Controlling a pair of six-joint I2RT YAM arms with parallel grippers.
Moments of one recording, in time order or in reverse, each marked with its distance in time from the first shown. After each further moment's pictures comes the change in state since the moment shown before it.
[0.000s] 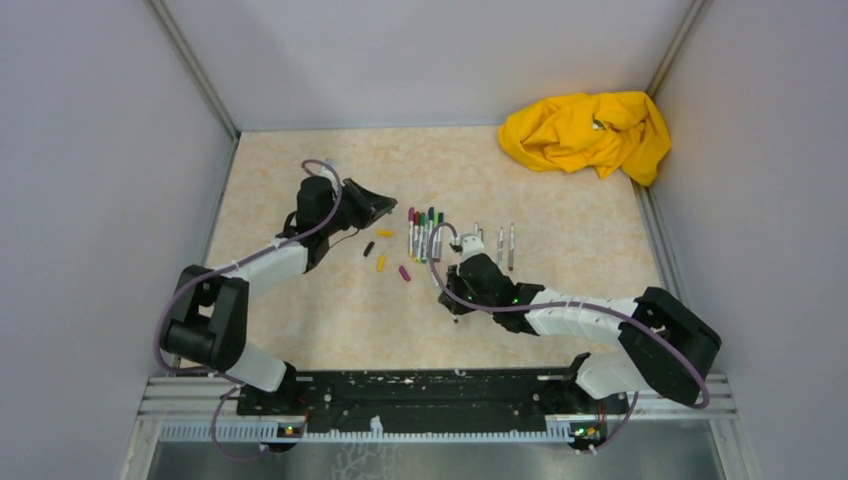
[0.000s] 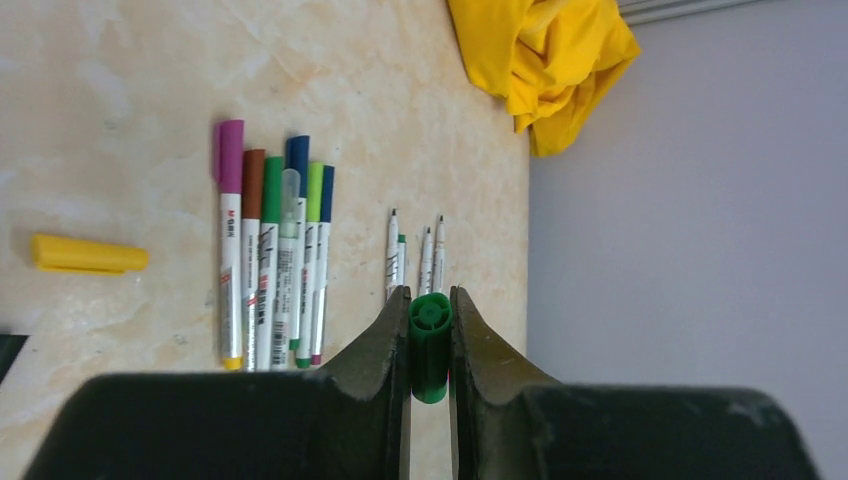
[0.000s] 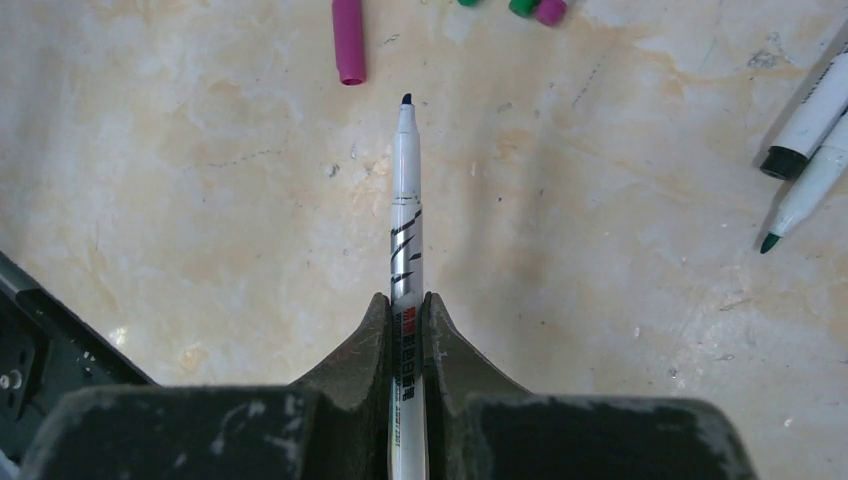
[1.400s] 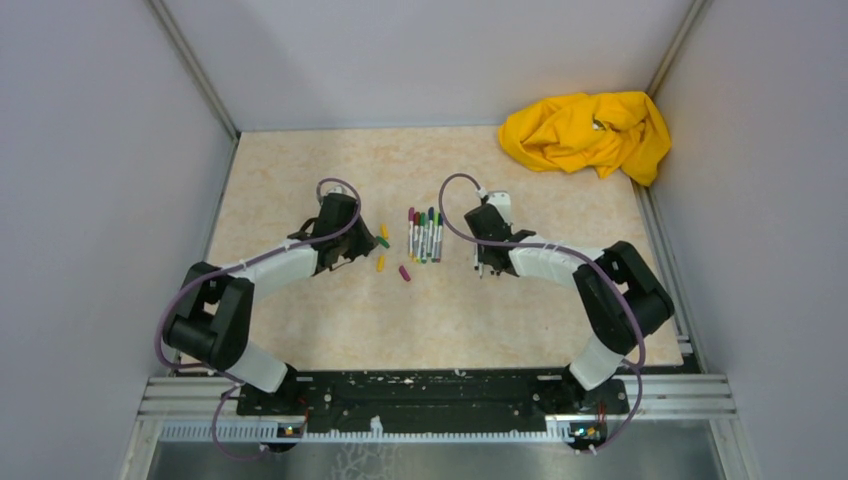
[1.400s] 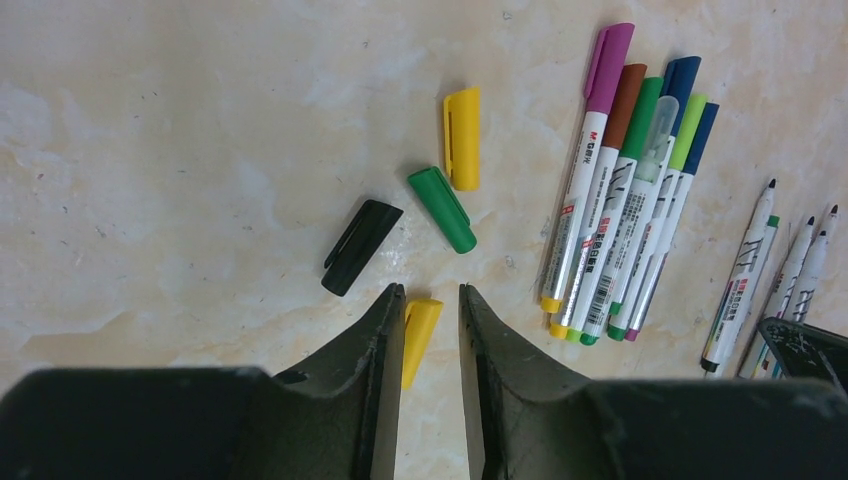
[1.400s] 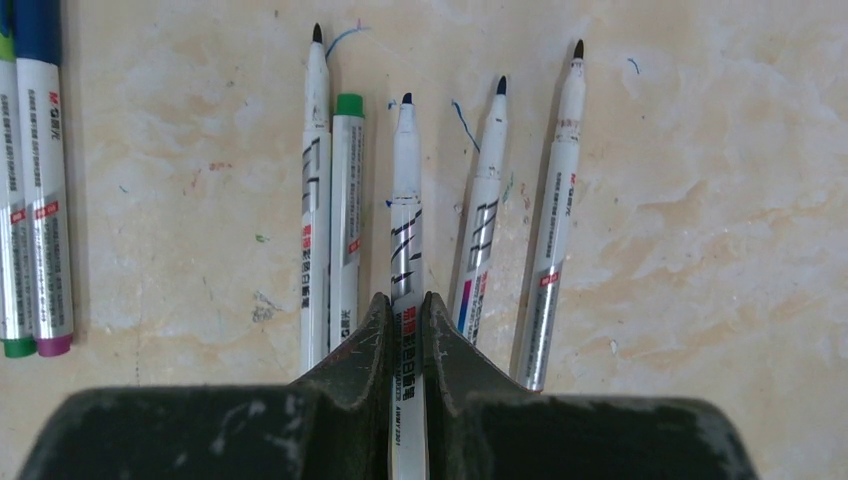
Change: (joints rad) left arm -0.093 0.017 0.012 -0.453 -0.407 0.306; right arm -0.311 0.305 0.326 -0.288 0.354 -0.134
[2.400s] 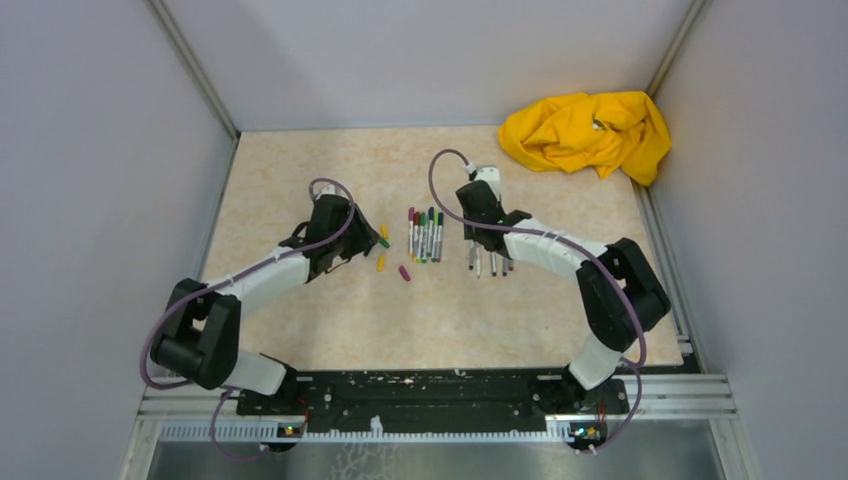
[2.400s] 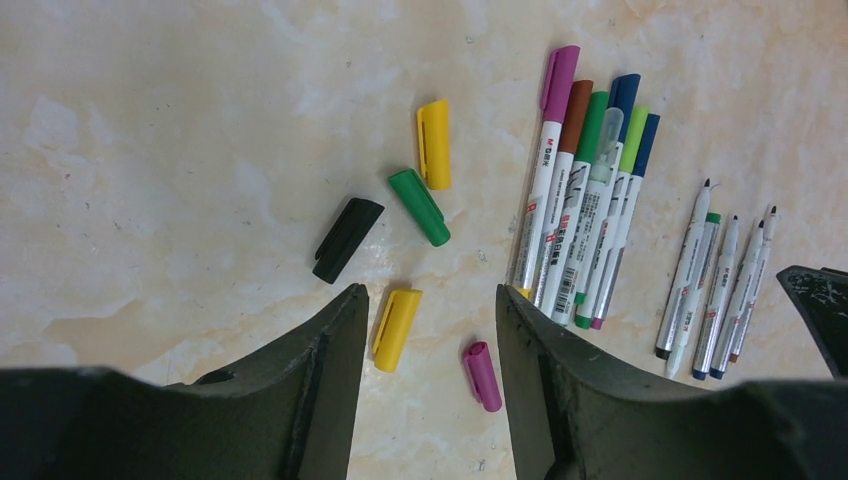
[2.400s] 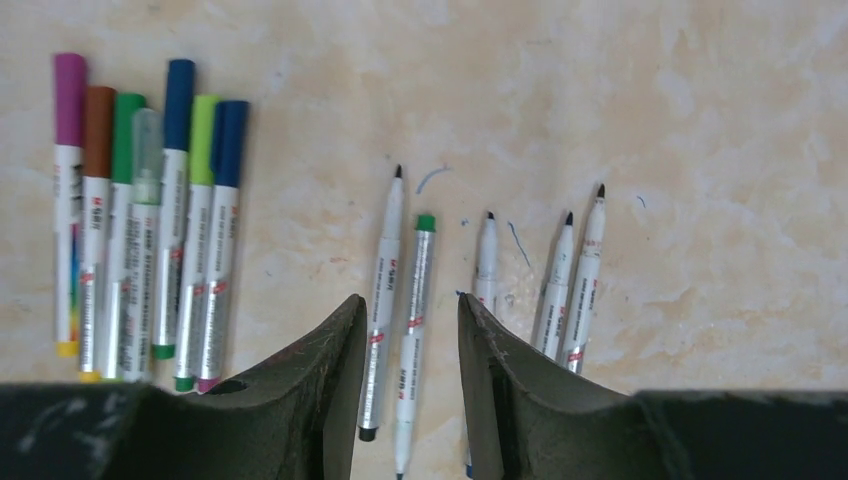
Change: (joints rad) left arm 0.000 -0.094 -0.041 0.026 -0.010 -0.010; right arm 0.005 0.030 0.172 -0.040 -0.009 -0.058
